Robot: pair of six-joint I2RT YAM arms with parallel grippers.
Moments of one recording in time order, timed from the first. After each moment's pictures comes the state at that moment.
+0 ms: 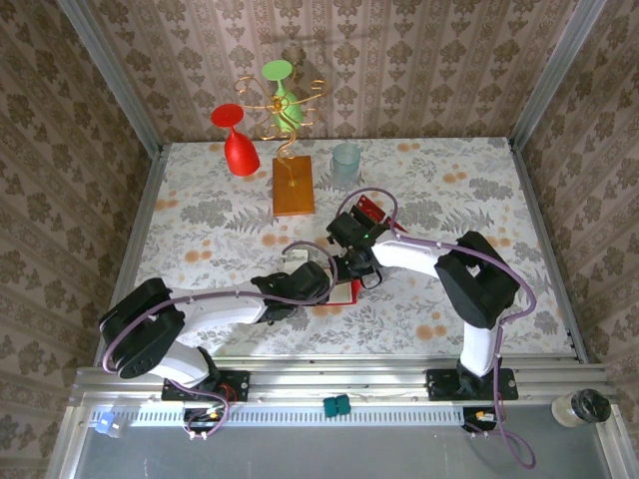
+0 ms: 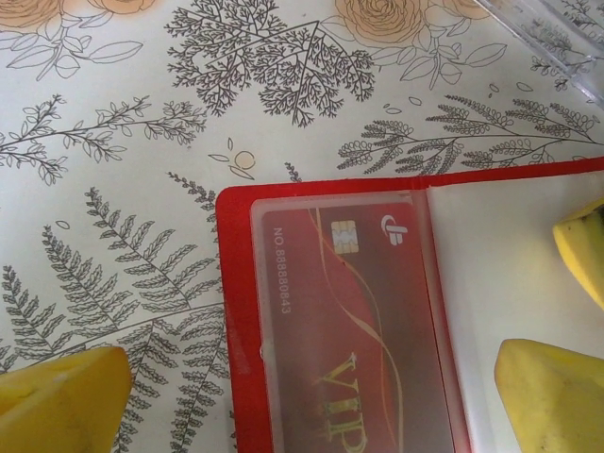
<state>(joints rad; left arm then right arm) -1.04 1.46 0.68 -0.25 -0.44 -0.80 0.71 1.87 1.17 -0.52 -0.12 0.42</state>
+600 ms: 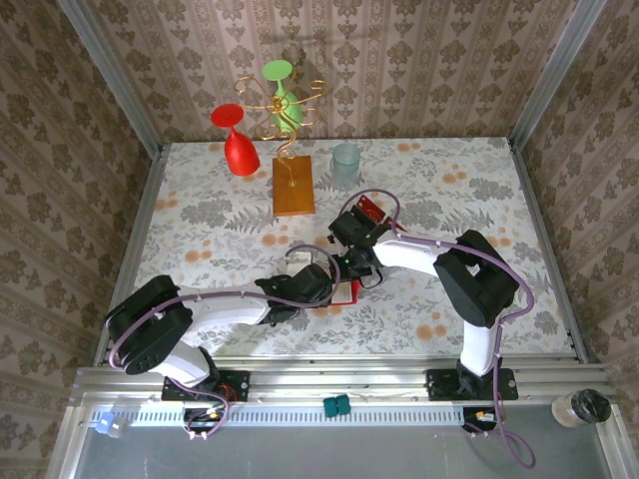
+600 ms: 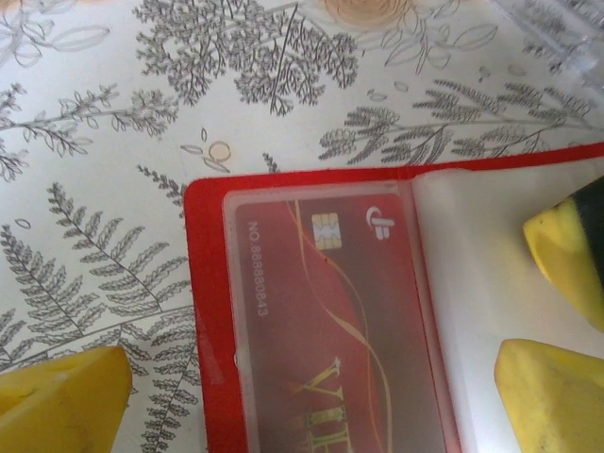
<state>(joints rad) -1.06 1.50 0.66 -0.20 -0.43 -0.79 0.69 1.87 1.15 -0.47 -0.20 0.48</state>
